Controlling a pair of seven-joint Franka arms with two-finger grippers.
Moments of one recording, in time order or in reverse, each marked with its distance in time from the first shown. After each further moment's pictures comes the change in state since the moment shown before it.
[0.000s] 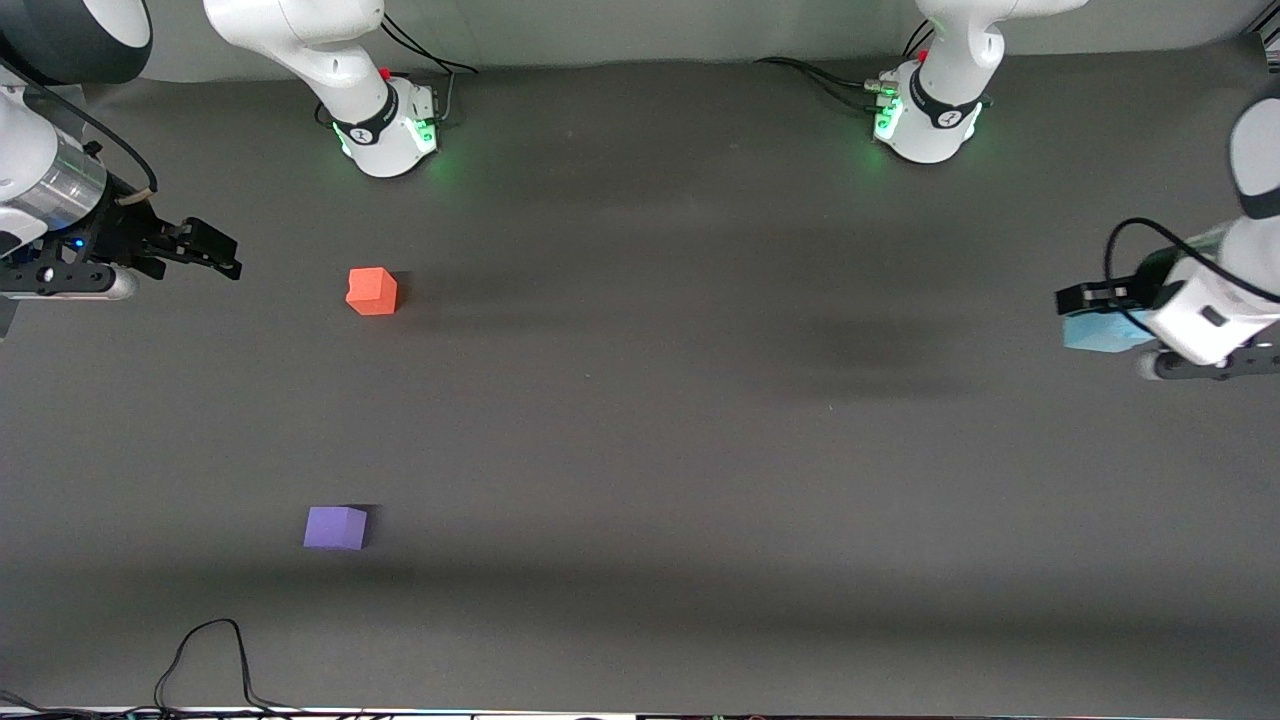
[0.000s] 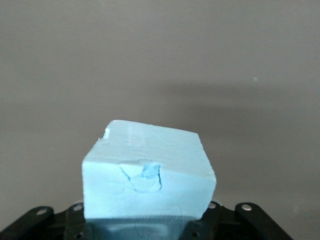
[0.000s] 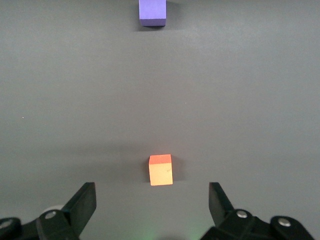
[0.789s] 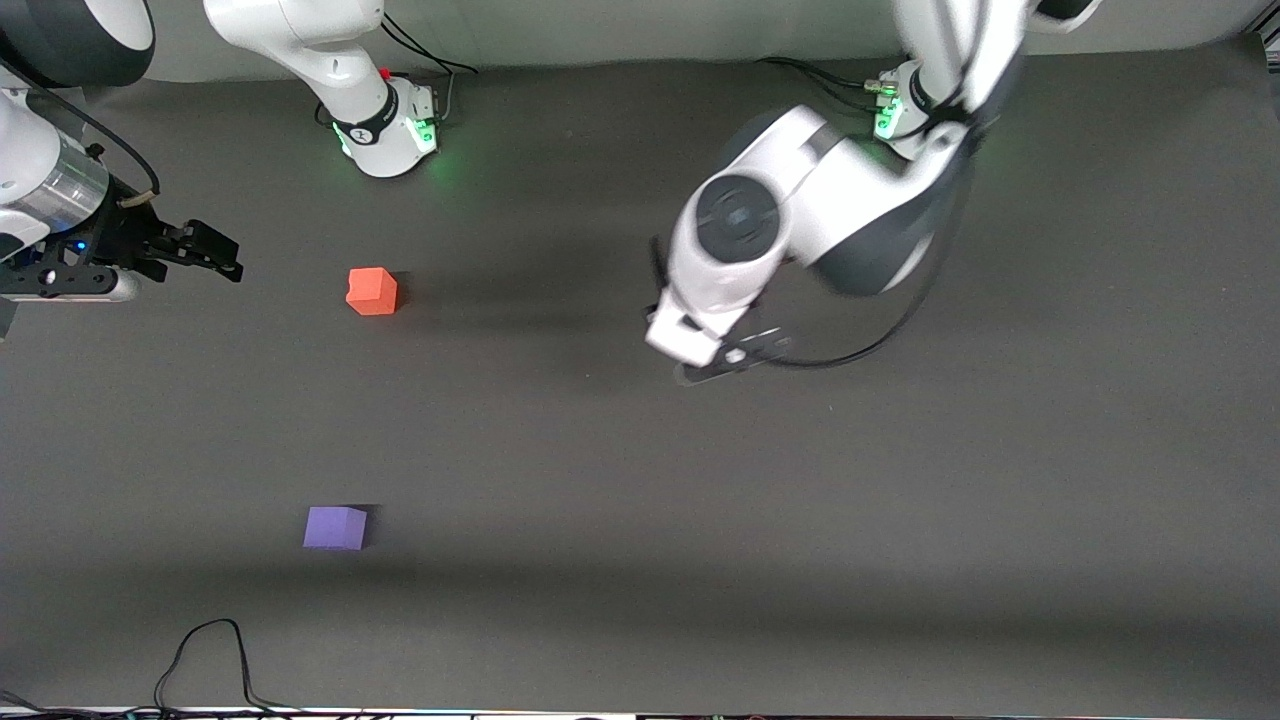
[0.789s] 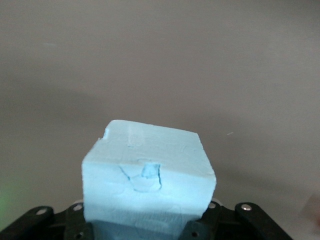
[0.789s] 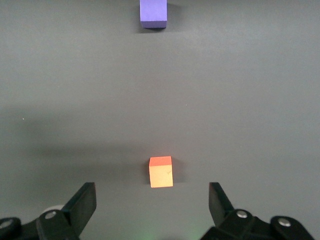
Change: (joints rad) left arm -0.513 0.533 -0.239 0.478 0.016 0.224 -0.967; right arm 0.001 0.004 0.000 -0.002 0.000 0.016 -0.002
